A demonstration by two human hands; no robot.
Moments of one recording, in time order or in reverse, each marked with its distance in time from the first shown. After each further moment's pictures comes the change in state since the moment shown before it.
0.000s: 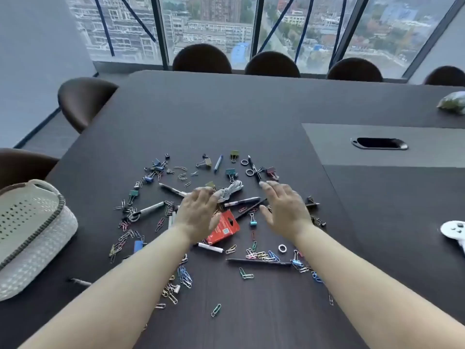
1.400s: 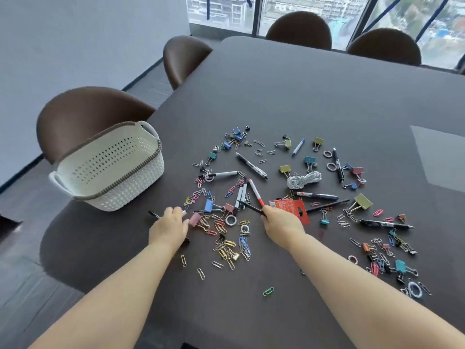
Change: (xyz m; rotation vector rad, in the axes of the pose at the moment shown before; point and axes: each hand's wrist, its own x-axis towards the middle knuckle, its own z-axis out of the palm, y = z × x) left_hand -0.176 -0.104 0.029 -0.165 -0.255 -0.980; right_hand 0.025 -0.134 0.092 0.130 -0.555 -0.120
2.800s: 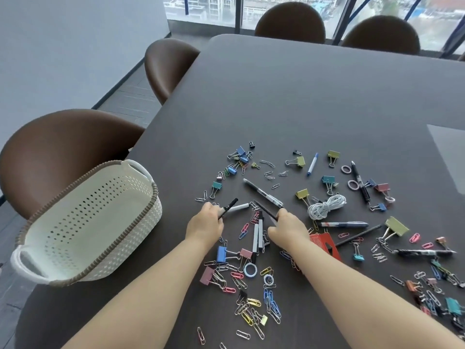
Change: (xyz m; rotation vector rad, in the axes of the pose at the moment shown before) left_hand 0.130 0.058 -0.018 -0.123 -0.108 0.279; right_hand 0.117 -0.014 -0.005 0.251 -0.051 0.435
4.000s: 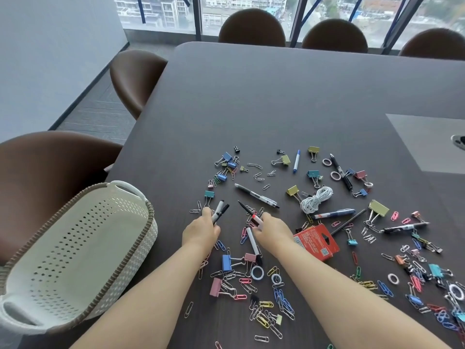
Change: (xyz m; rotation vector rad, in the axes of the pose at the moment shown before) left_hand 0.021 -0.014 -0.004 0.046 -0.097 0.028; right_hand -0.022 -0.038 0.011 0.098 0.023 0.060
